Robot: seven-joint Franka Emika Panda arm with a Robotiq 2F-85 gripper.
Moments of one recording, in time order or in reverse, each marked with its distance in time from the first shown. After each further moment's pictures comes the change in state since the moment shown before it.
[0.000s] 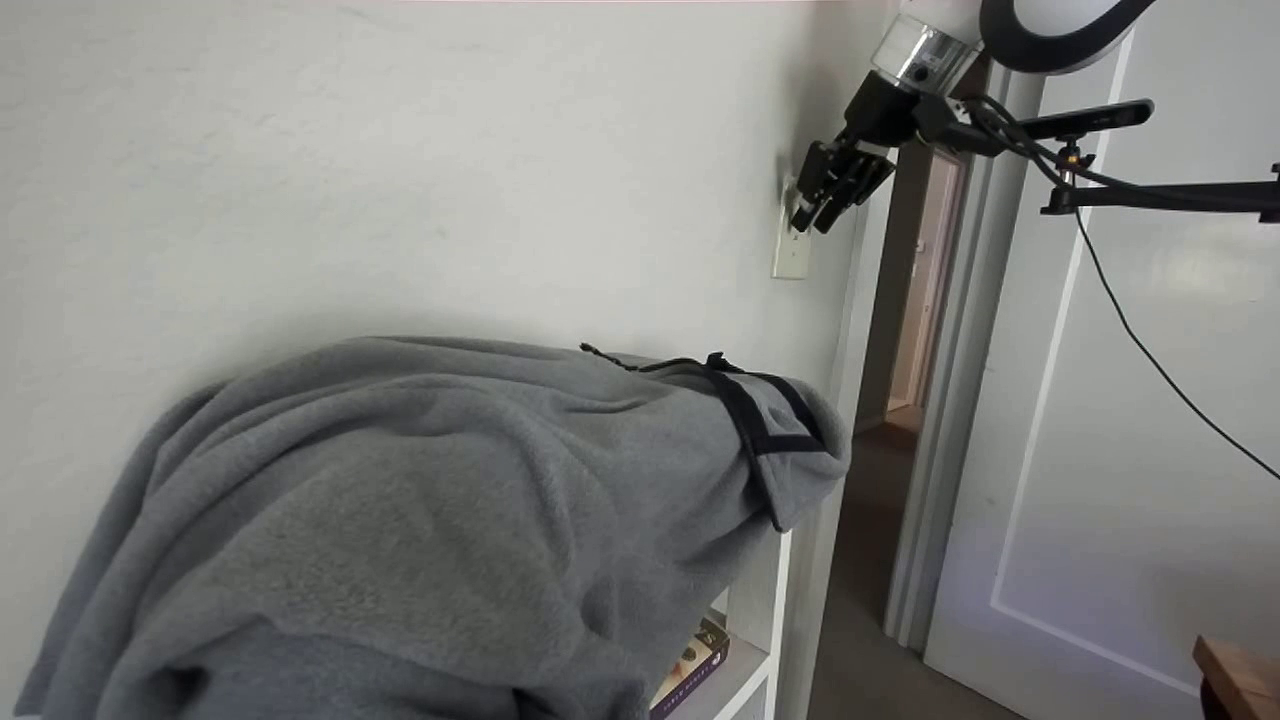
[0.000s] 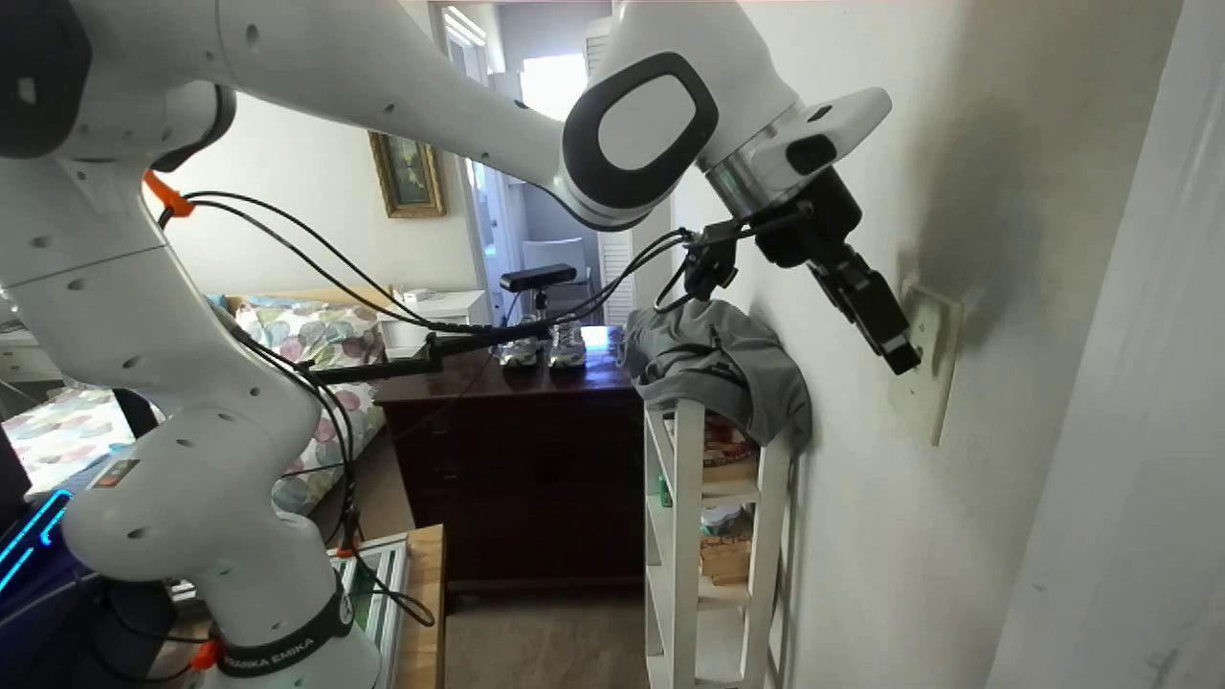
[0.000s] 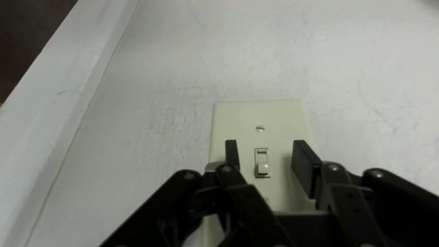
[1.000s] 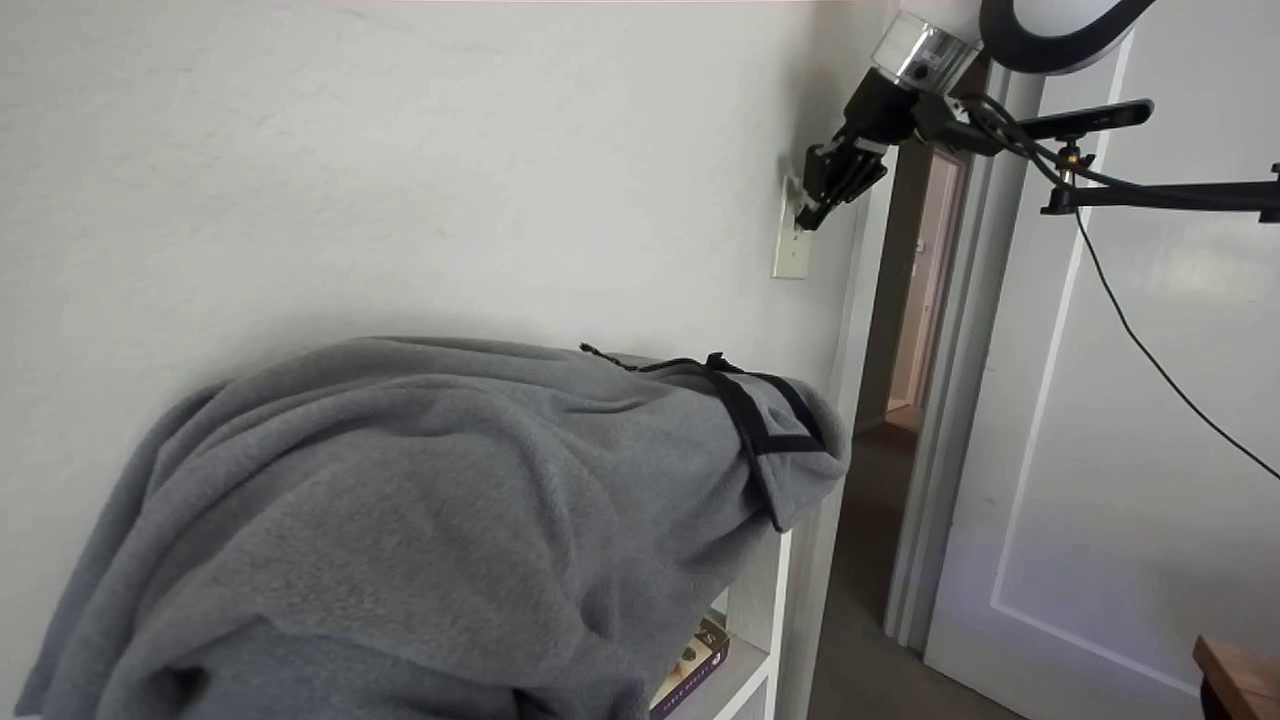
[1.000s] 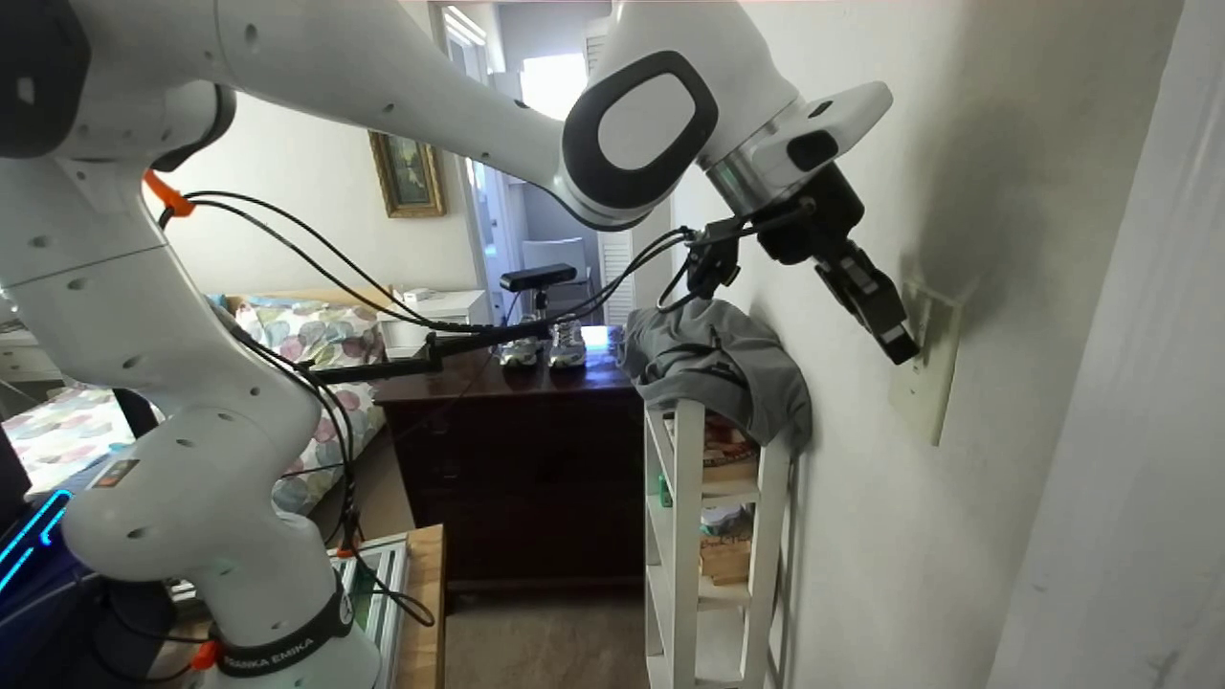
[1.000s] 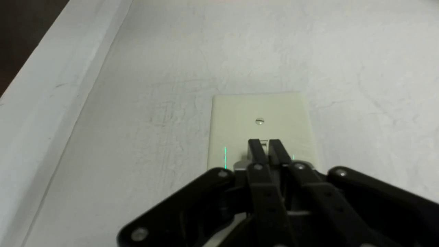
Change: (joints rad) arm 0.000 0.000 -0.003 0.000 0.000 0.018 0.000
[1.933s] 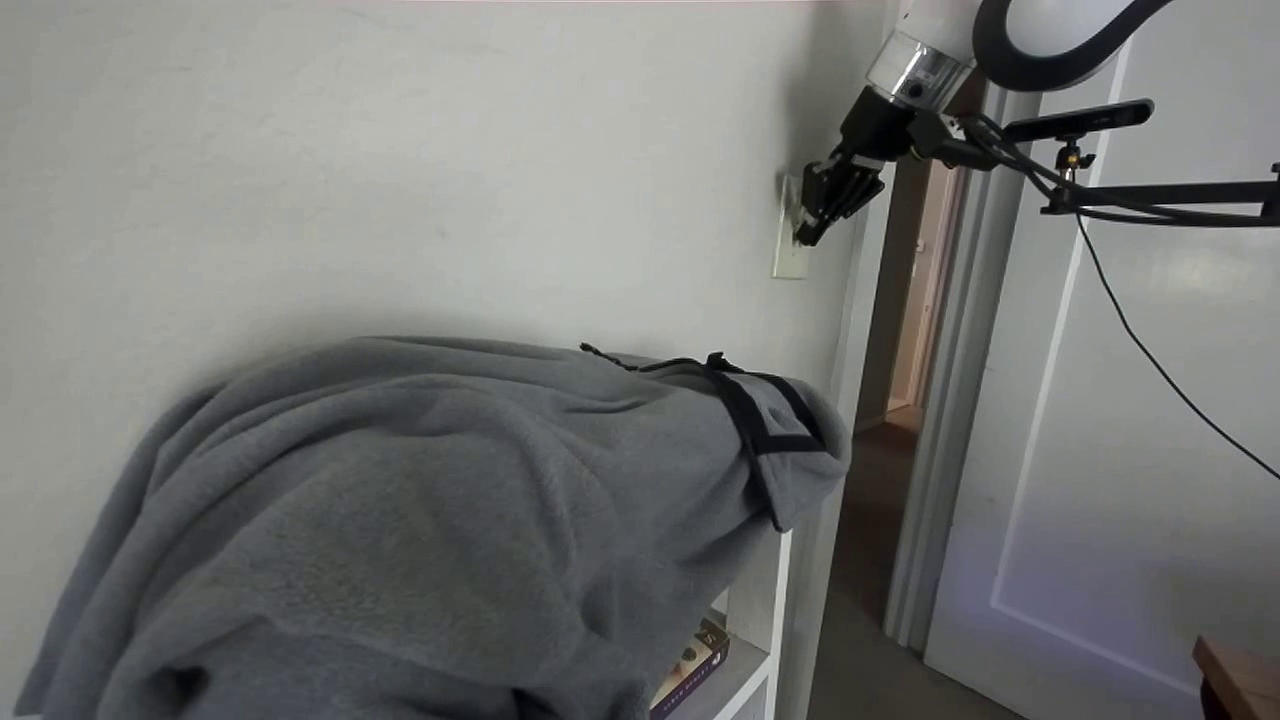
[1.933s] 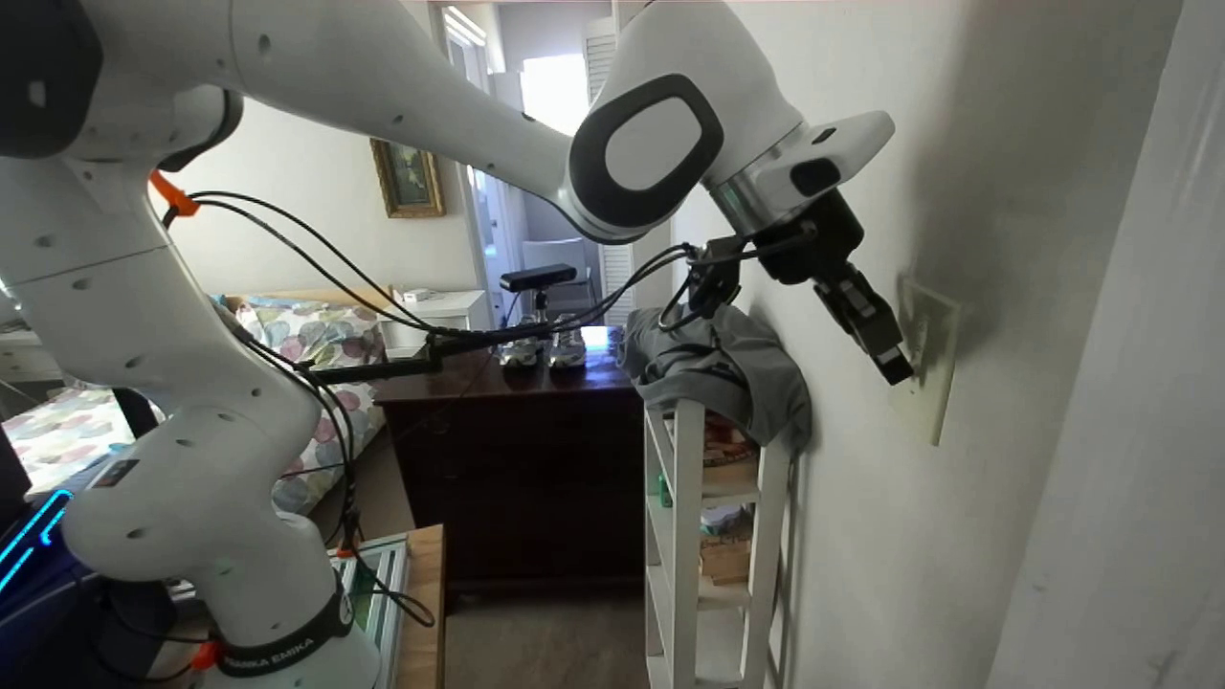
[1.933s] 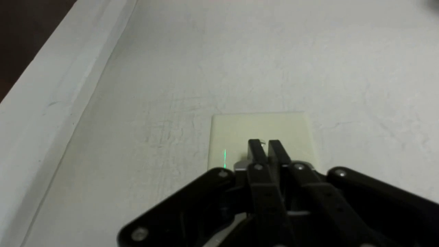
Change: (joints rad) arm 0.000 0.020 -0.002 -0.014 0.000 0.007 -0.001
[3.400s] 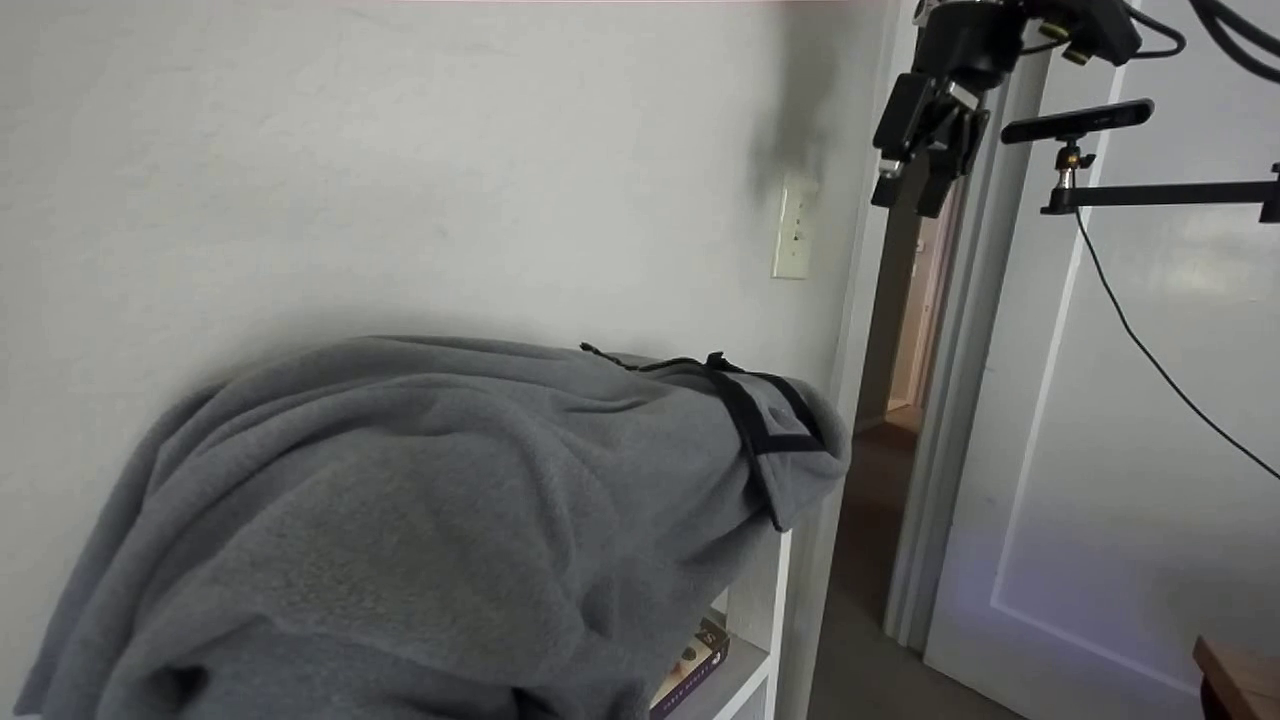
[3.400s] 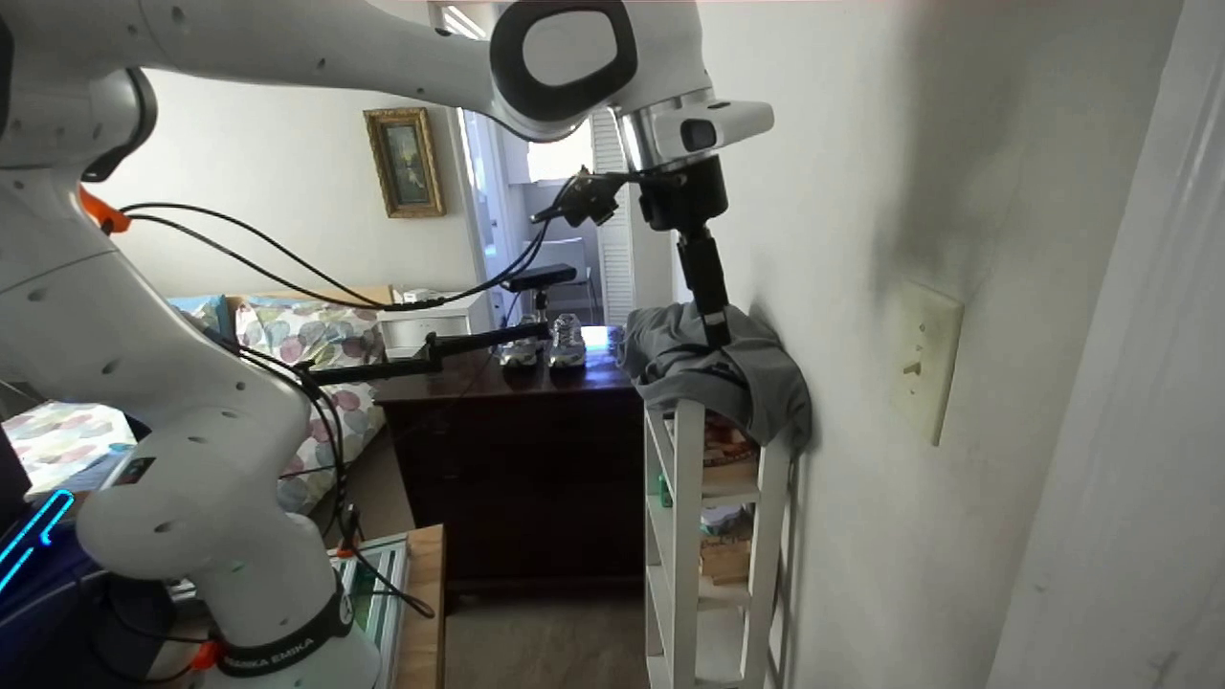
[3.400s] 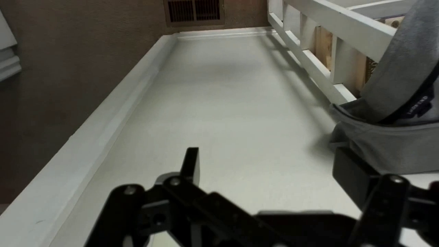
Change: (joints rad) arm 0.137 -0.199 0.028 0.015 0.185 -0.589 -0.040
